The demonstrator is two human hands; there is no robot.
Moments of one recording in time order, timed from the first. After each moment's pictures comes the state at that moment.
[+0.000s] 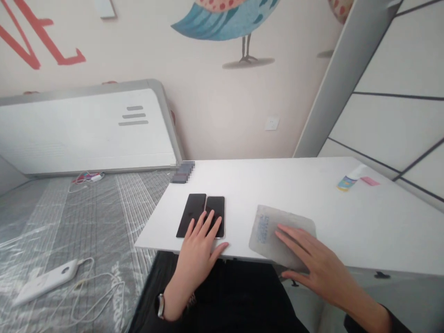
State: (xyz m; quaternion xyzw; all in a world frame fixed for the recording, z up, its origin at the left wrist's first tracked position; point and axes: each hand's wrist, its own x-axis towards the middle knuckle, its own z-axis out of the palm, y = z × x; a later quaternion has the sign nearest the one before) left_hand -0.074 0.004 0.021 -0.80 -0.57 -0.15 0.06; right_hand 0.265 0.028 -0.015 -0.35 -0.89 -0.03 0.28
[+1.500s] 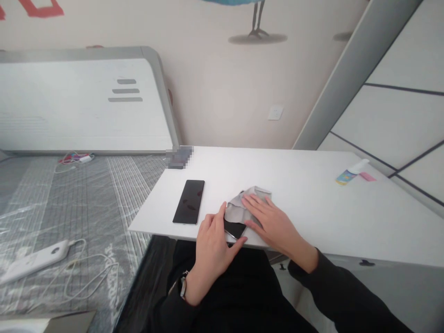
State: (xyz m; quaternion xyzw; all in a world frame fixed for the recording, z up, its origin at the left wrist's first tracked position) left_hand -0.021 -0.003 0.004 -0.73 -0.61 -0.31 -0.03; right_hand 0.175 0.058 0.009 -0.37 -0.91 0.06 0.19
